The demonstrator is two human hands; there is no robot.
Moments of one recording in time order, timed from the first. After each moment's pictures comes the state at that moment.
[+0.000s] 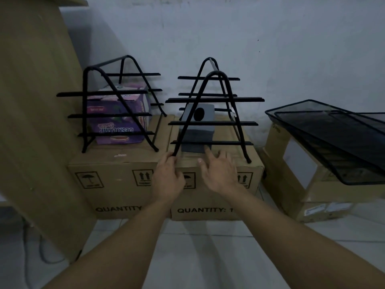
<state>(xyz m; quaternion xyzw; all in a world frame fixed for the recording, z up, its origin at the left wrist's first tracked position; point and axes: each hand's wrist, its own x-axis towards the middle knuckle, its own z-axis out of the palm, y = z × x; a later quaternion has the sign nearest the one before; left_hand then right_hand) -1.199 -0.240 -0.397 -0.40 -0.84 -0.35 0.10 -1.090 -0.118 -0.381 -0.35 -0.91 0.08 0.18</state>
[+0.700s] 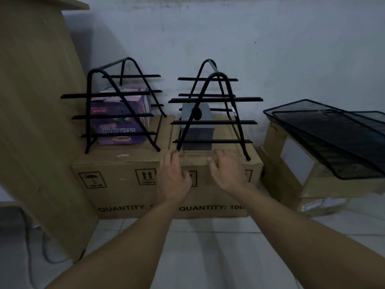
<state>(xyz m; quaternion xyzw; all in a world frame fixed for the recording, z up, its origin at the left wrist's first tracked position) -1.178 -0.246 -0.386 -0.41 -0.82 -0.38 0.16 -1.068 -0.117 -0.372 -0.33 -0.90 0.14 0.26</state>
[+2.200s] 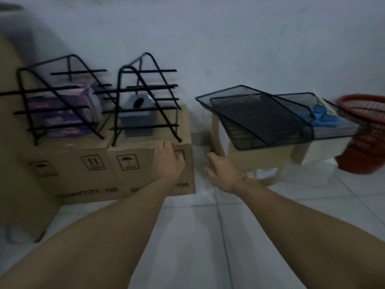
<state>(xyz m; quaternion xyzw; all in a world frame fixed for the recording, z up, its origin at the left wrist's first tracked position) -1.004 -0.150 -0.371 -0.38 -0.85 -0.35 0.10 -0.843 -0.043 -0.384 -0.26 -0.93 0.21 0.15</state>
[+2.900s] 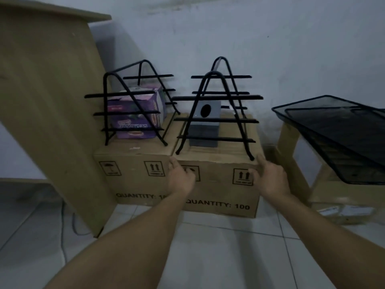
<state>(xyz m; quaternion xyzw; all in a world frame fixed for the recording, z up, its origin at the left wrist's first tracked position) -1.151 -0.225 -0.399 -0.18 -0.90 -0.39 -0.07 -0.970 -0.058 -0.388 -0.37 -0.86 0.23 0.27</state>
